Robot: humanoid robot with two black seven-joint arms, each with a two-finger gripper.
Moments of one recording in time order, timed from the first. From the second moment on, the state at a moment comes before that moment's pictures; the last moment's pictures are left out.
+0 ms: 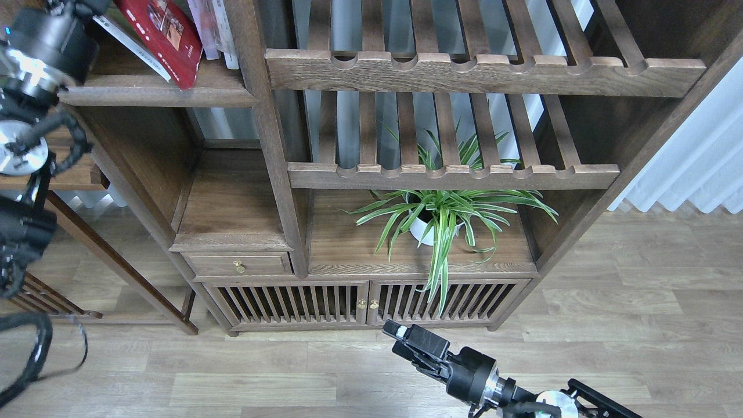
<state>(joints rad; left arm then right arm) -0.65 0.27 -1.45 -1.01 0.41 -0.49 -0.04 0.04 -0.18 0.74 1.00 0.28 0.58 -0.33</state>
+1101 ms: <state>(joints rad) -0.71 0.18 -1.57 -0.98 0.42 -0.44 -0.04 0.04 -0.14 0.74 1.00 0.29 0.58 -0.24</state>
